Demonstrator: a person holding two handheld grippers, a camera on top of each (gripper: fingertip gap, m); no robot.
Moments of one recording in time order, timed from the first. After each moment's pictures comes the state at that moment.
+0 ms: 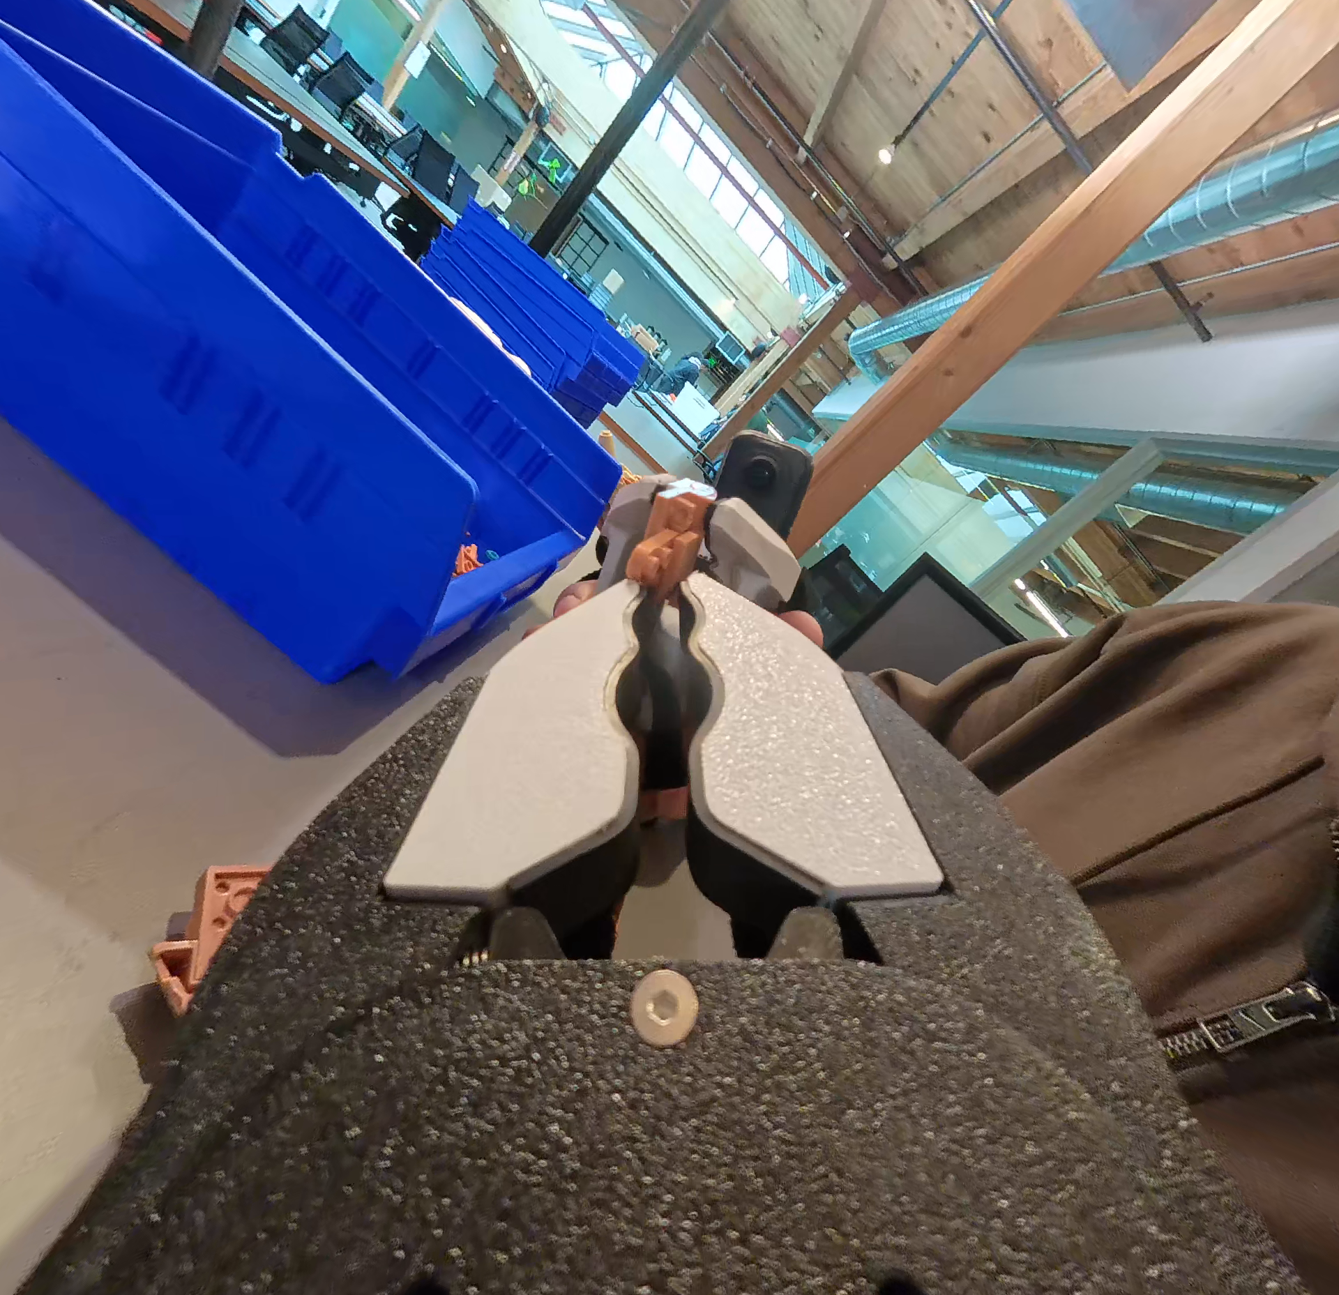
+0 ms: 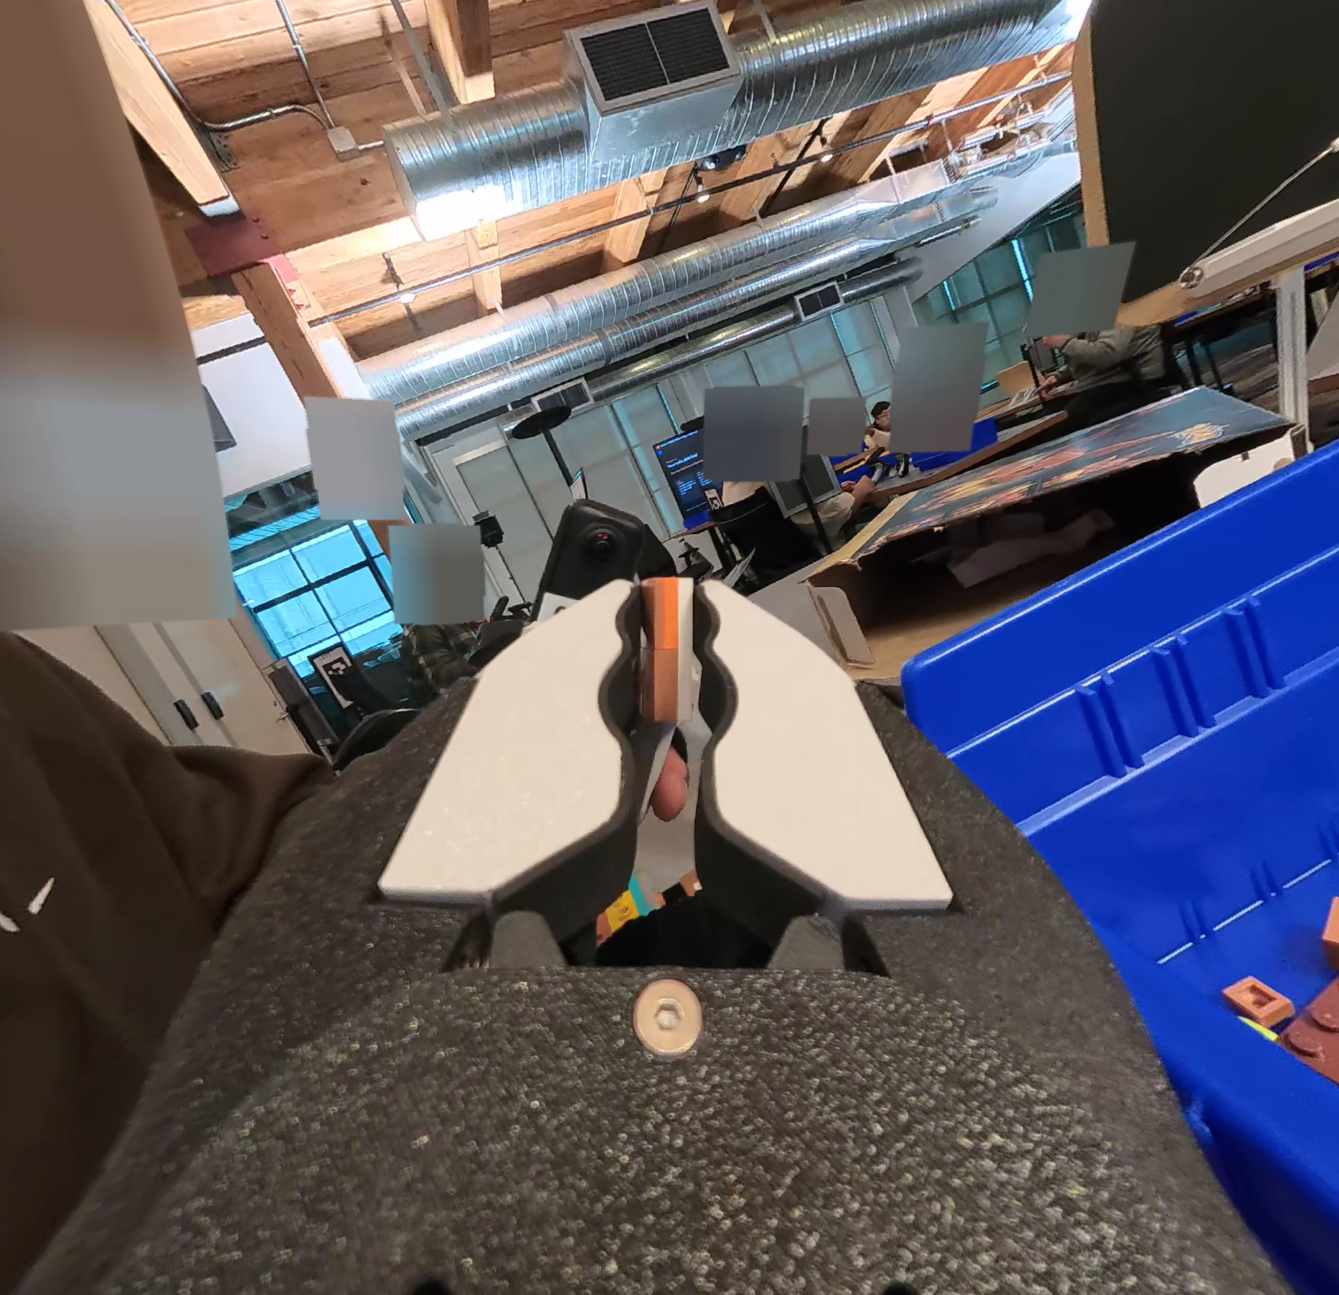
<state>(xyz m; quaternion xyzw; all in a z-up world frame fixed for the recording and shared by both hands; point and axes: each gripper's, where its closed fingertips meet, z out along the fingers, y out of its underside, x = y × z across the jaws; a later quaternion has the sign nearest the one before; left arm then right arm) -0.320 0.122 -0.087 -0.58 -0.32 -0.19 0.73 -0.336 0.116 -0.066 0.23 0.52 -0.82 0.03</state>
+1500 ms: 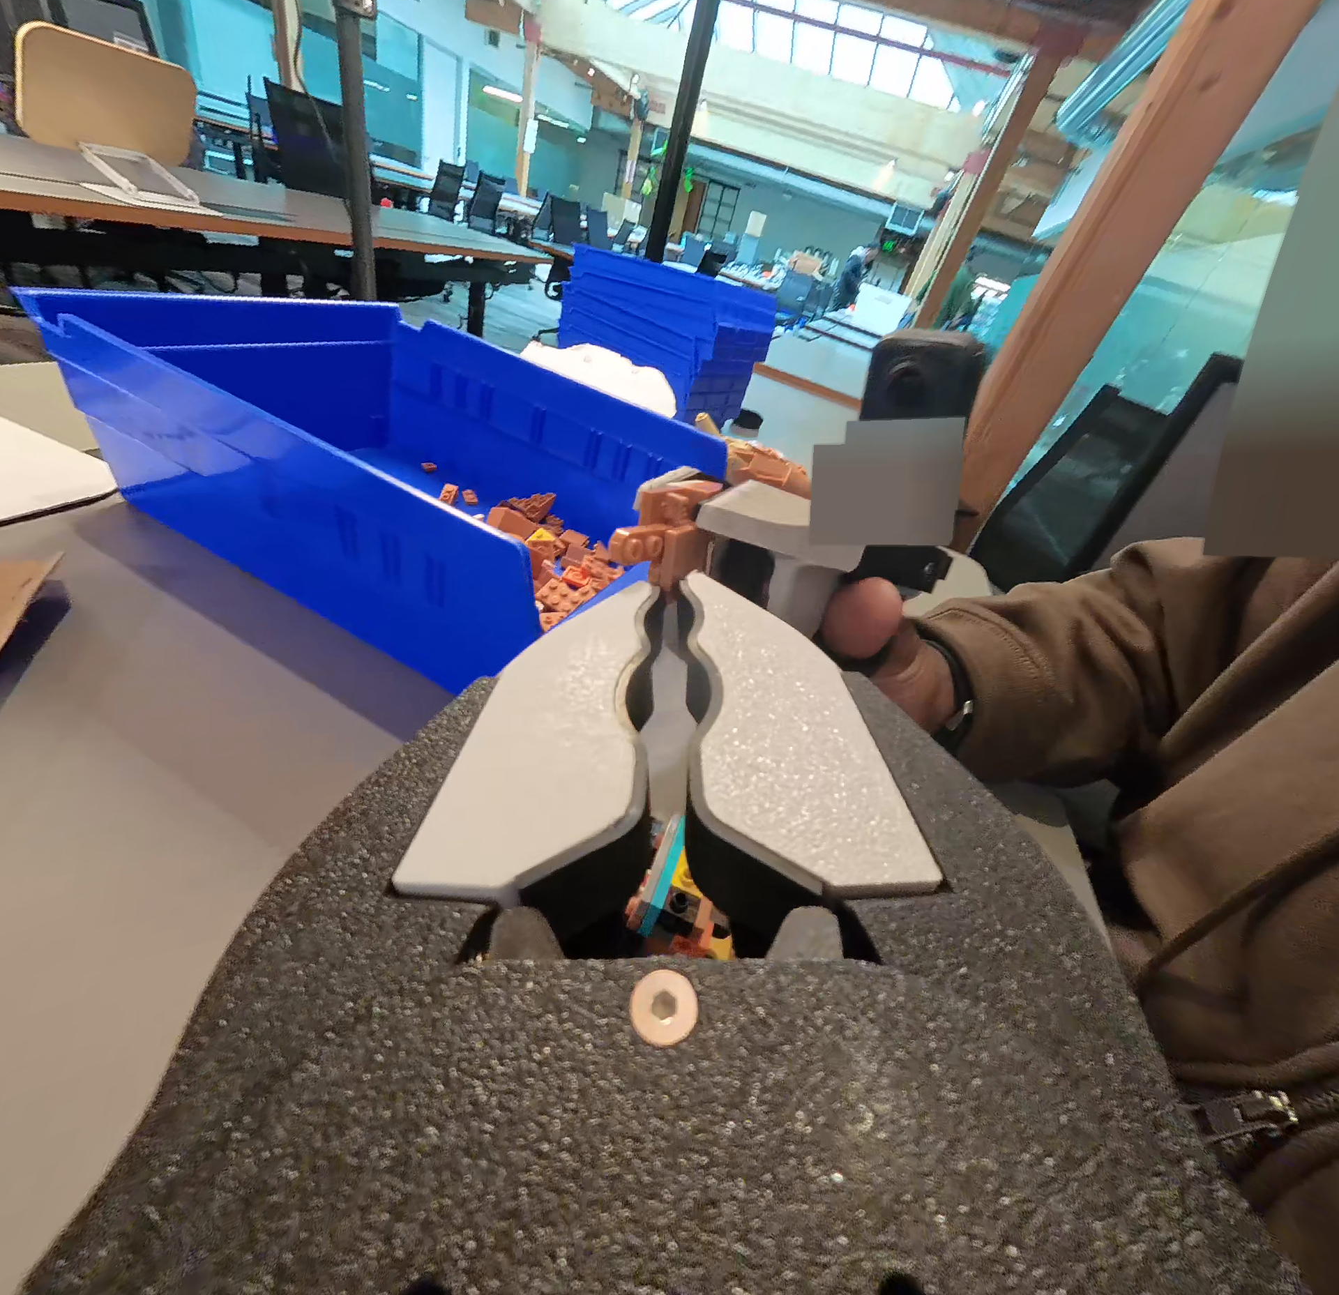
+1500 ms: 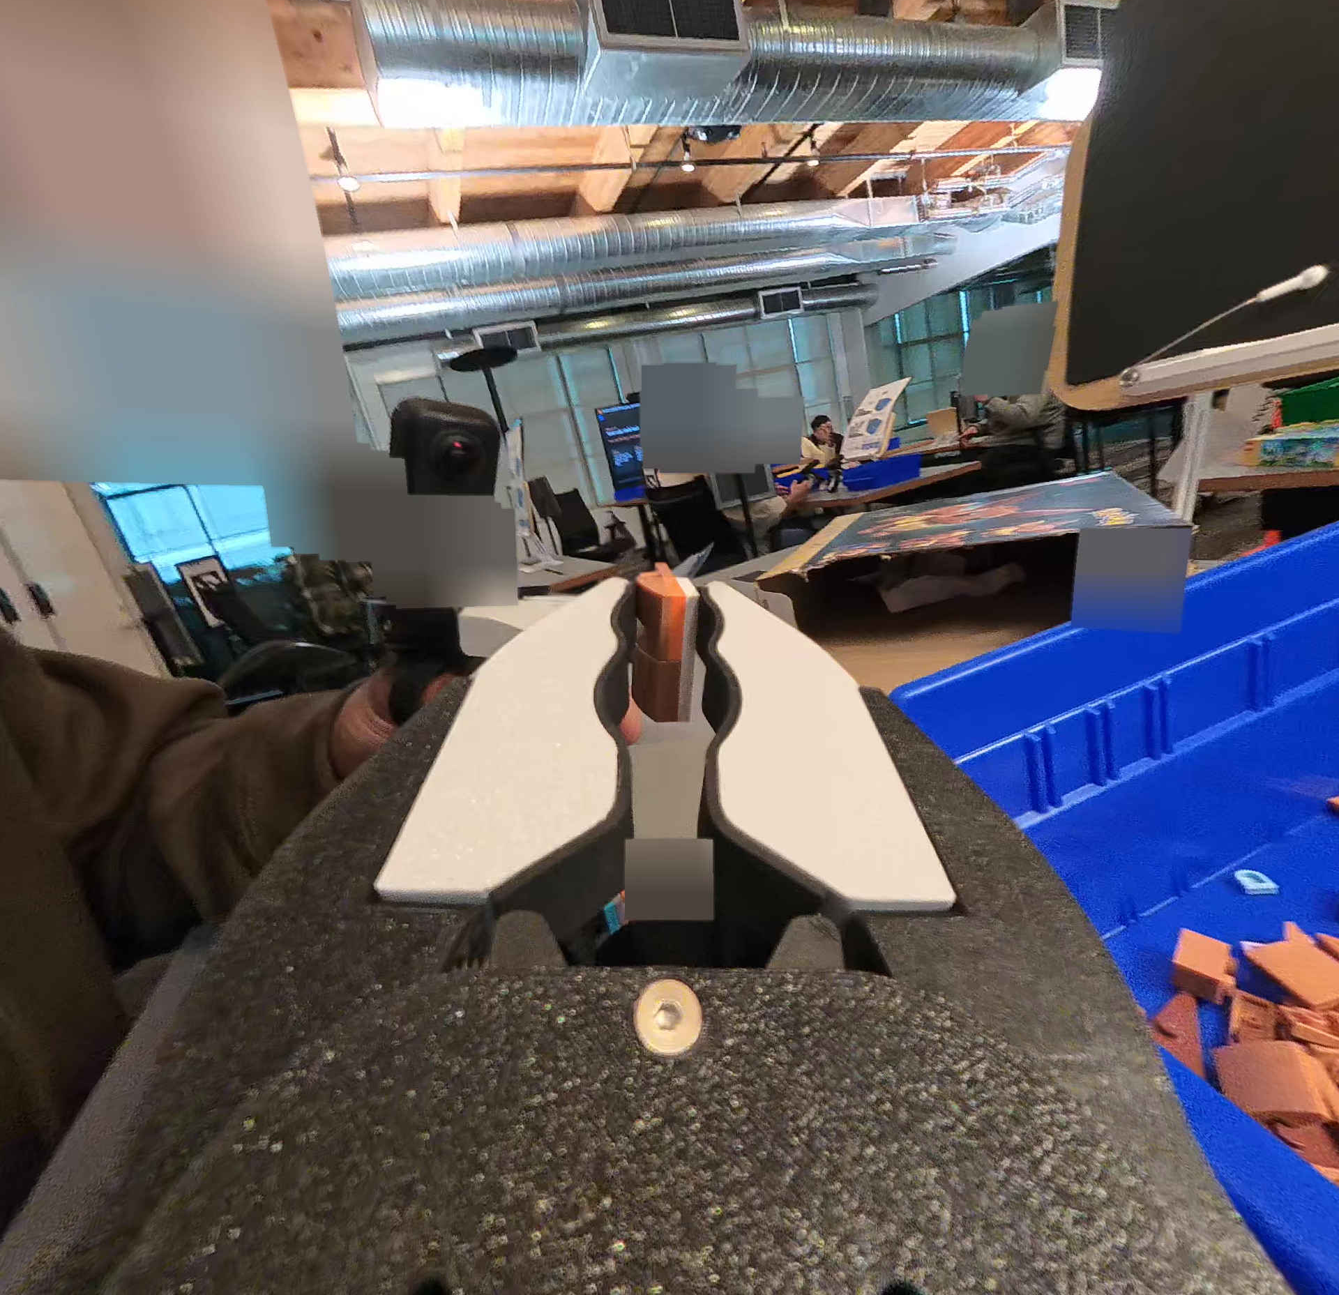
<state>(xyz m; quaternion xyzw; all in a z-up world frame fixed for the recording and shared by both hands) -0.319 0.116 -0.085 -0.68 -0.23 0.04 0.70 -0.331 0.116 -0.066 0.19 0.56 -0.80 -0.07</state>
